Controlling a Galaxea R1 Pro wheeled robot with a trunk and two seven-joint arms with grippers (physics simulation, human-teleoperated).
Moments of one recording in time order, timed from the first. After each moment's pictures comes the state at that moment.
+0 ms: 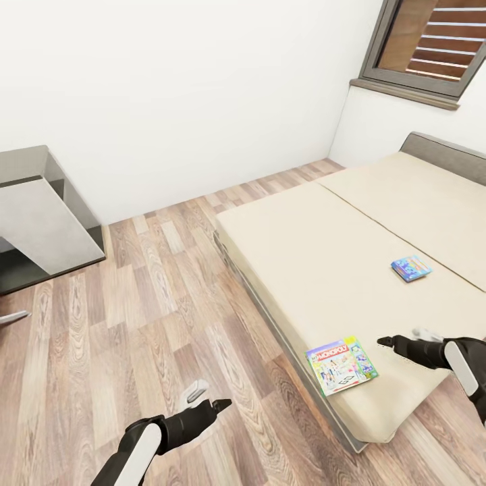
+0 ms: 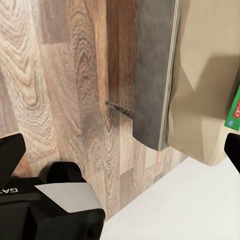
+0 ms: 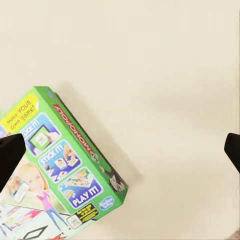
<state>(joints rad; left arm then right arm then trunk) -0.26 -0.04 -0.12 -1.07 0.78 0.68 -0.12 -0.67 -0.45 -0.20 -0.82 -0.37 0.85 0.26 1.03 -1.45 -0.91</state>
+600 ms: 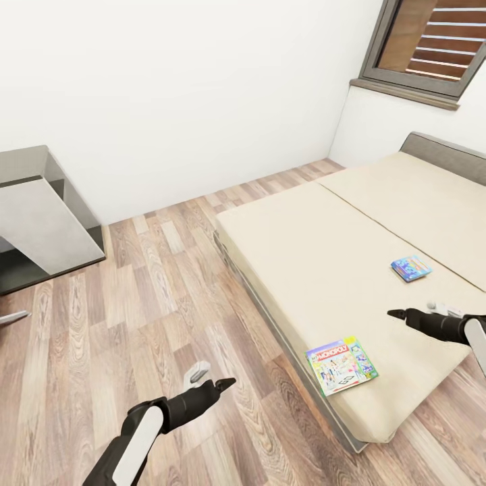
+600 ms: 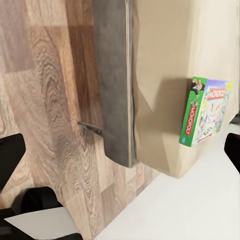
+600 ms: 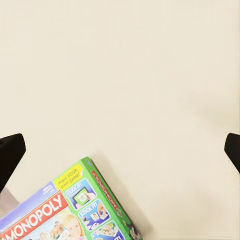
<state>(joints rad) -0.29 -0.04 -0.12 -1.14 0.81 0.69 -0.16 -0.72 -0.49 -0.26 -0.95 -0.39 0.89 0.29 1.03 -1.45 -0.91</state>
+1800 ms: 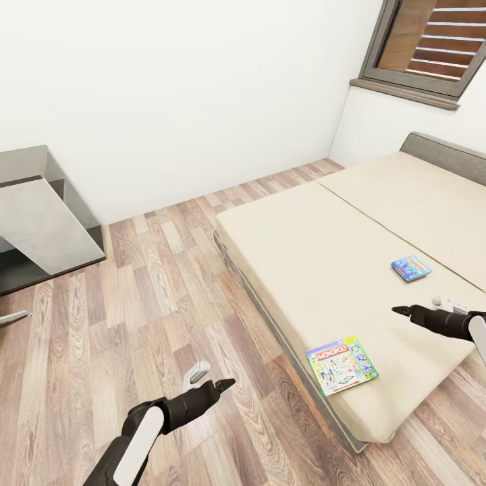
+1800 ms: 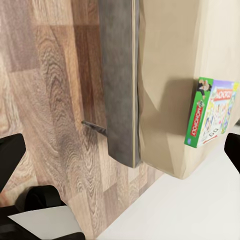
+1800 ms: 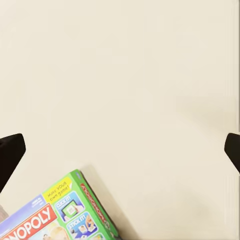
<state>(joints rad) -0.29 -0.05 -0.12 -1.13 0.80 0.69 -0.14 -0.73 -0.50 -0.26 -0.94 -0.37 0.86 0.29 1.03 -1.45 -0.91</state>
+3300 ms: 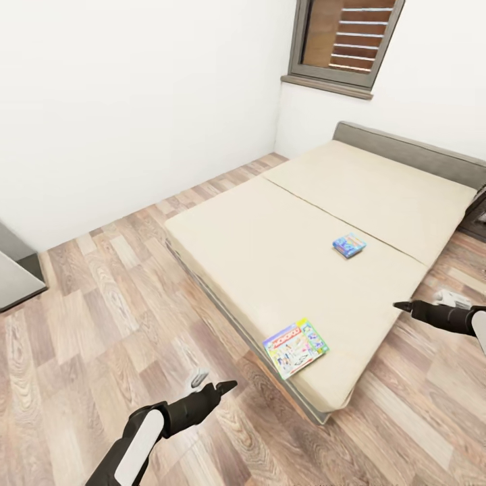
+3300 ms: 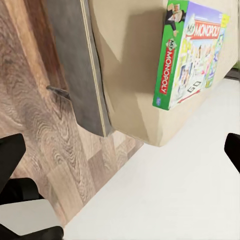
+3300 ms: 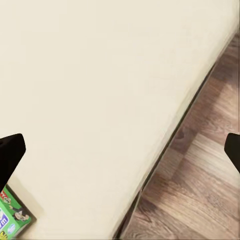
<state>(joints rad) -0.31 -0.04 -0.12 -1.05 0.86 0.68 -0.21 -0.73 -0.51 -0.26 -1.01 -0.36 0.90 0.29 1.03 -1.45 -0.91</state>
